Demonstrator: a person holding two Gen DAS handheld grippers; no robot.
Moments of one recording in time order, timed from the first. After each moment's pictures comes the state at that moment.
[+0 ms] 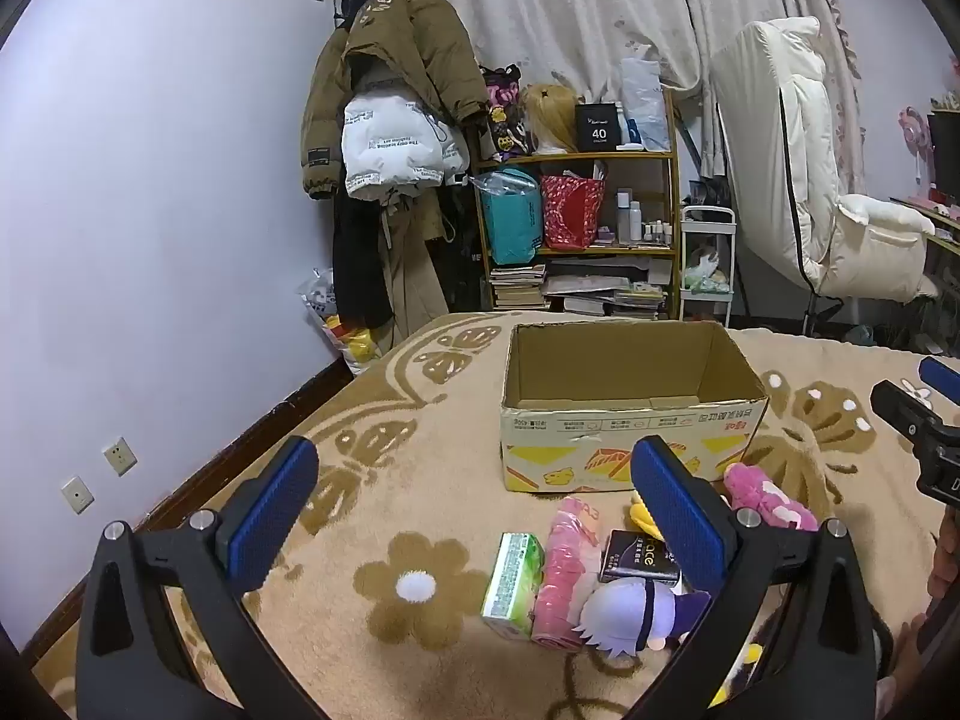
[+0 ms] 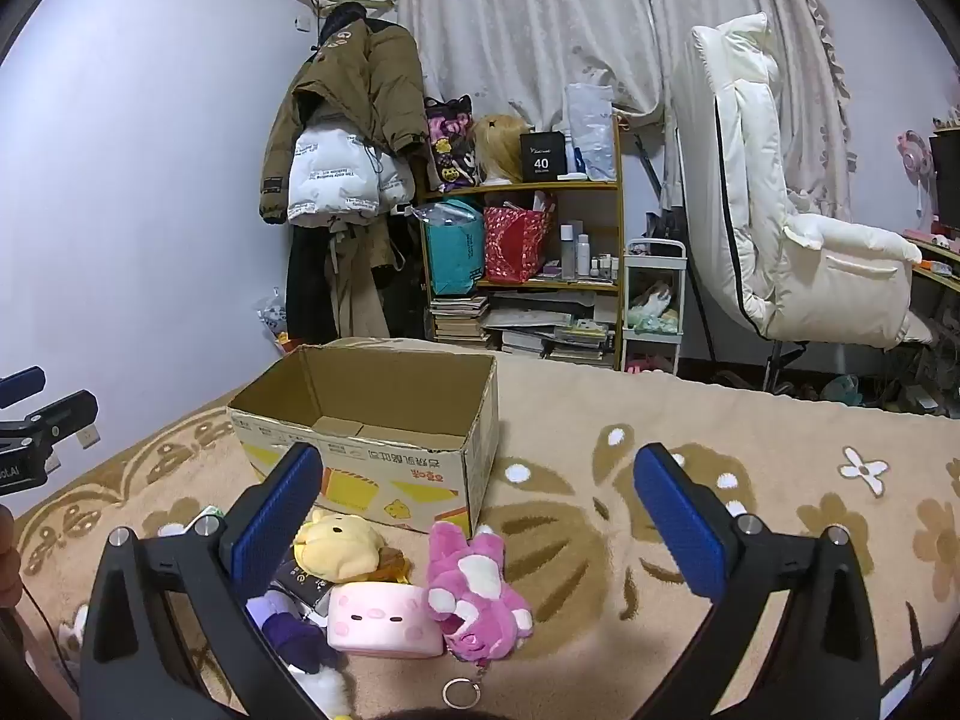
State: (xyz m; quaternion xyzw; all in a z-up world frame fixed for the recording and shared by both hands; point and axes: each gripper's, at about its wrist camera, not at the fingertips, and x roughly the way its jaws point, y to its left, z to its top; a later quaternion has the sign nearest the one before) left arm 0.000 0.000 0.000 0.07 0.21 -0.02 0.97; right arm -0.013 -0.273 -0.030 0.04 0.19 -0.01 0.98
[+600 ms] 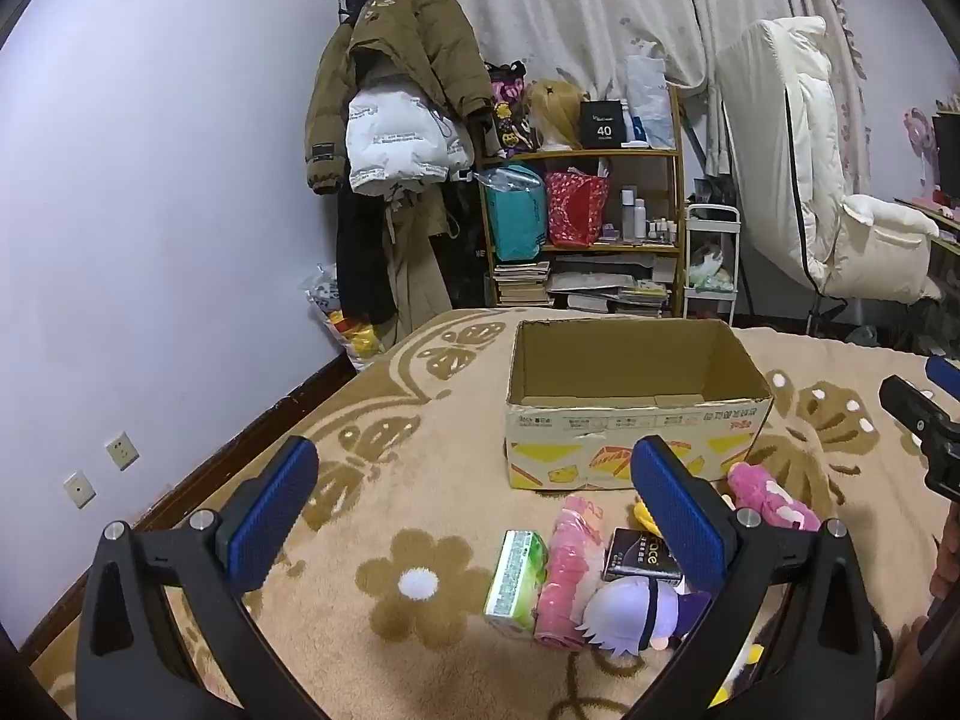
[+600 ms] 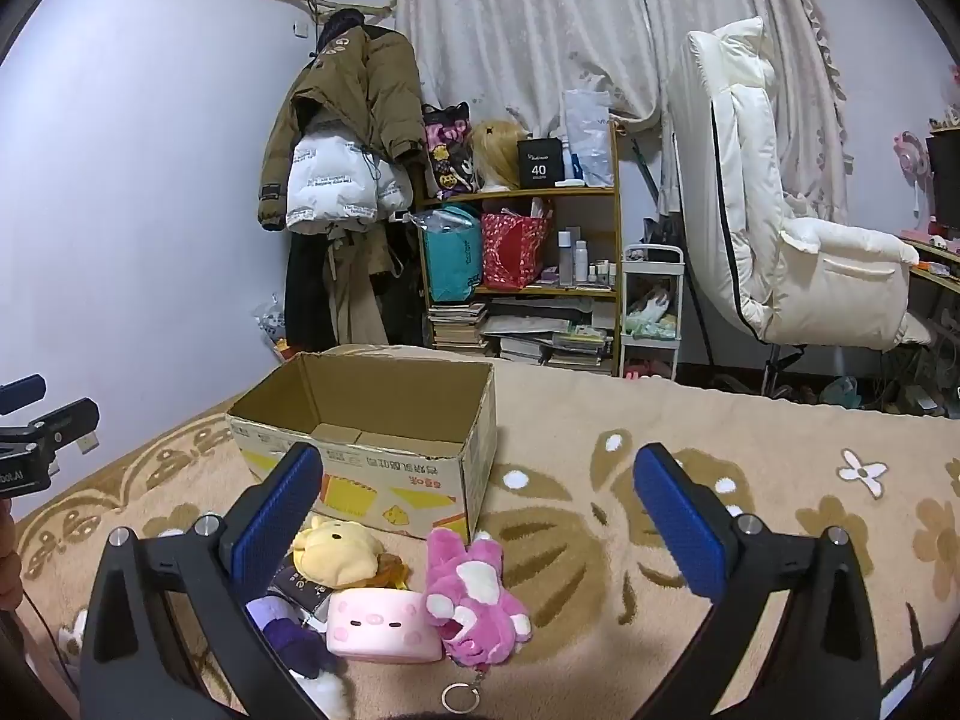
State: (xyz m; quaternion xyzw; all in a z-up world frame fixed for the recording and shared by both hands) left arm 0.002 0.000 -0.003 0.07 0.22 -0.01 0.97; right arm -0.014 -0.272 -0.029 0.04 0.19 -0.01 0.98
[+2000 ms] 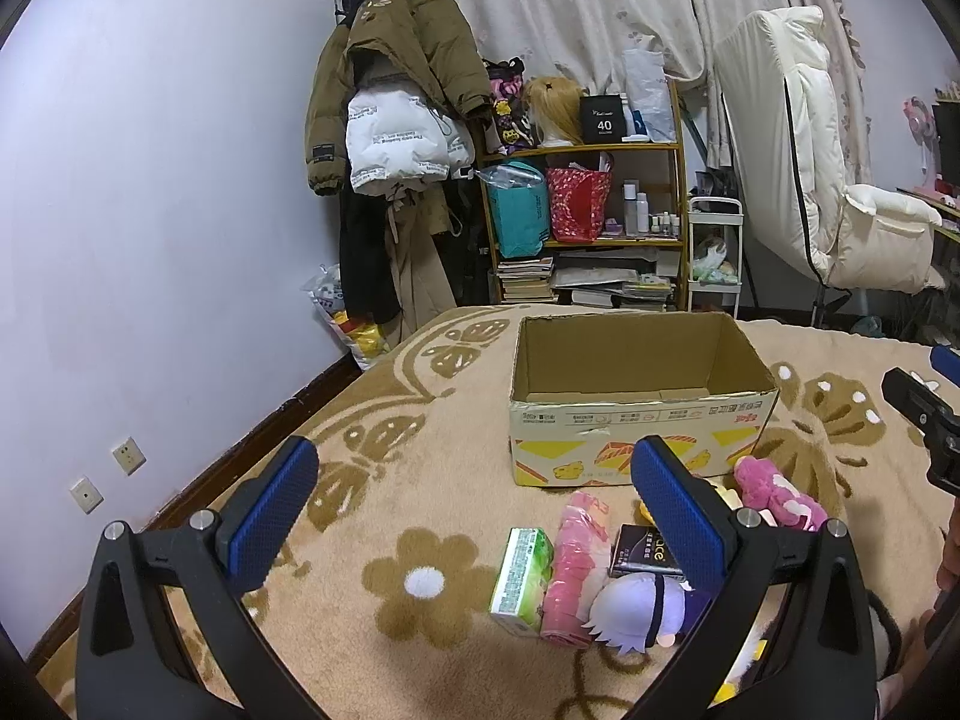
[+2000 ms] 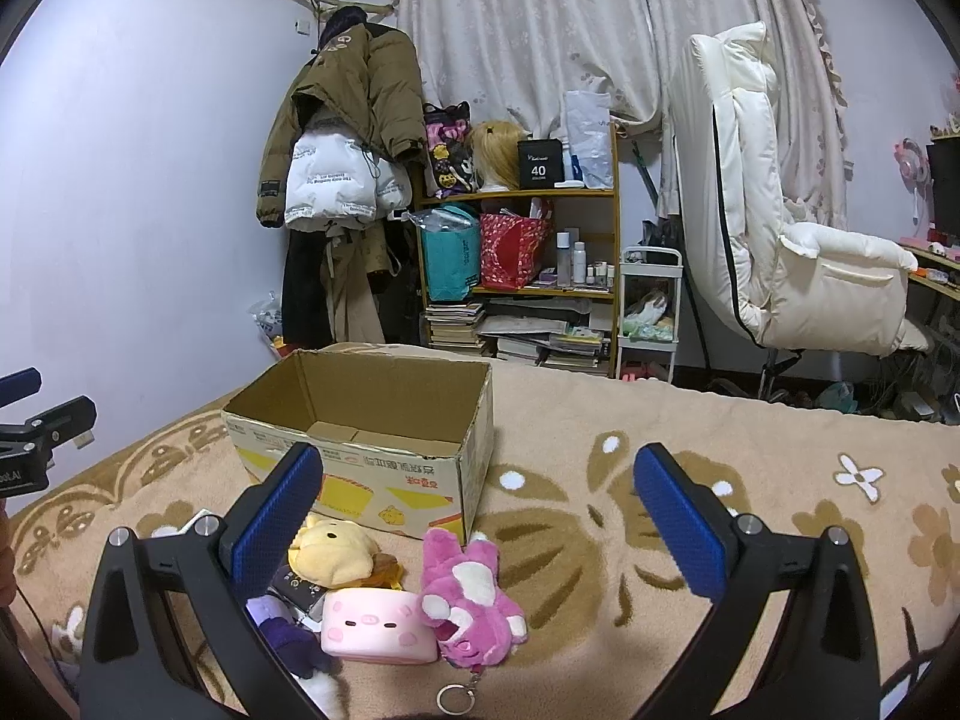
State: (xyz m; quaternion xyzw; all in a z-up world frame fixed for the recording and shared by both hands) left arm 0.004 -0.001 -0.006 0.08 0.22 -0.01 0.97; right arm -0.016 -0.273 -0.025 0.04 0.18 -0.01 0.98
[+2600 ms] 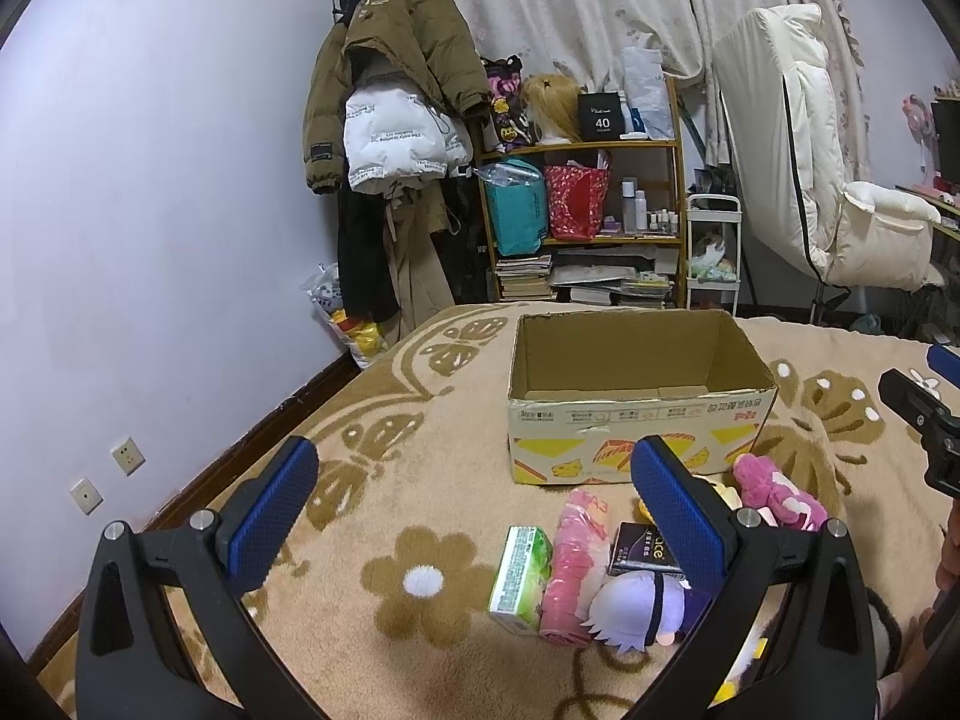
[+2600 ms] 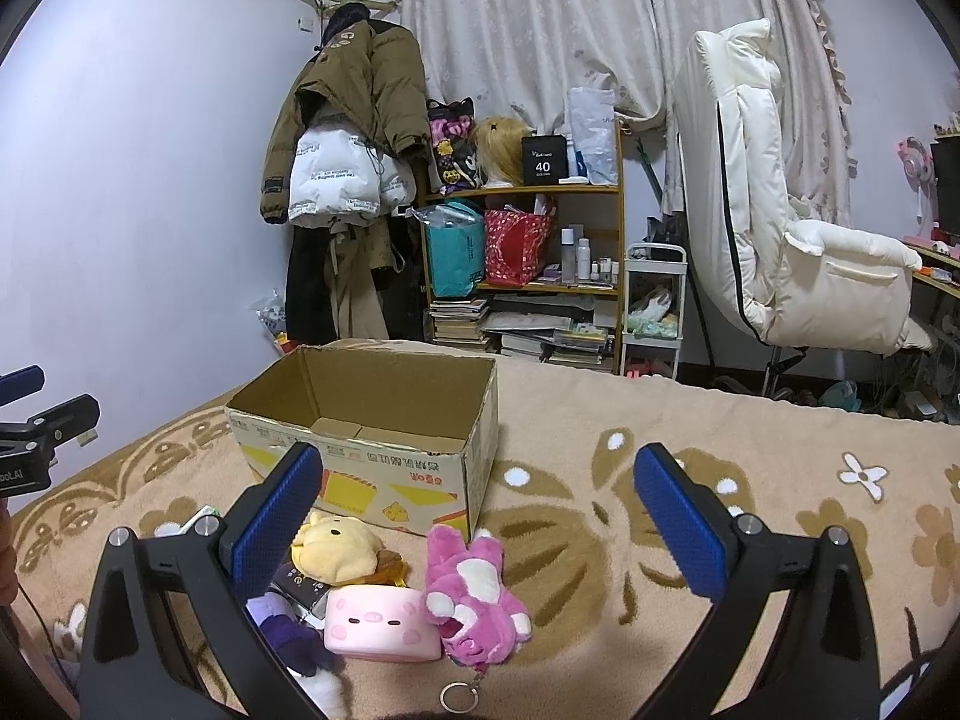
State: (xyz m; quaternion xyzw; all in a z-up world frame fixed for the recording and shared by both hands) left arm 0.005 -0.002 -0.005 0.08 0.22 -0.01 0.97; right arm -0.013 -0.269 -0.027 0.03 0.19 -0.01 0.98
